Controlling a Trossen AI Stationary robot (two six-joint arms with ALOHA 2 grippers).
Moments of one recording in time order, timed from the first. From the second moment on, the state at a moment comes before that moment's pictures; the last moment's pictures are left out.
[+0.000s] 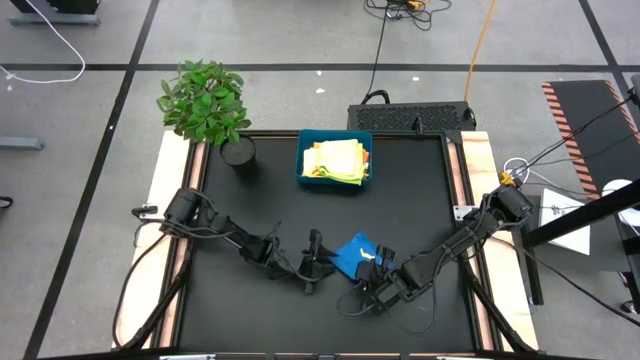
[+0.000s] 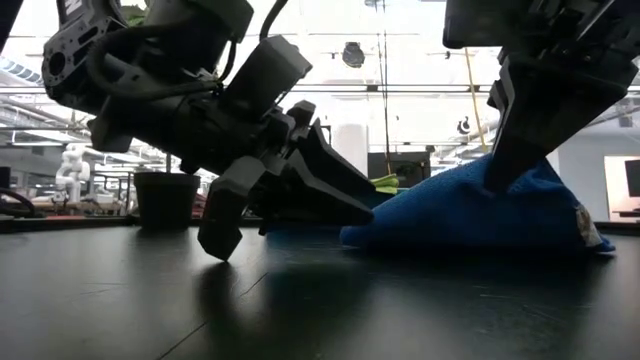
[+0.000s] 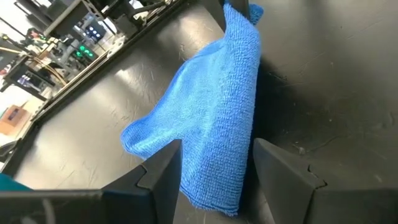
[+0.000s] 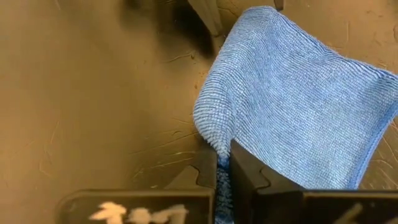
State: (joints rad) left arm -0.32 2.07 0.83 0.82 -0.32 0.48; right arm 0.59 1.77 1.11 -0.57 0.39 0.87
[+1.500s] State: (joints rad) left arm -0.35 1.95 1.02 0.16 -0.51 0.40; right arm 0.52 1.69 1.11 -0.64 0.41 0.81
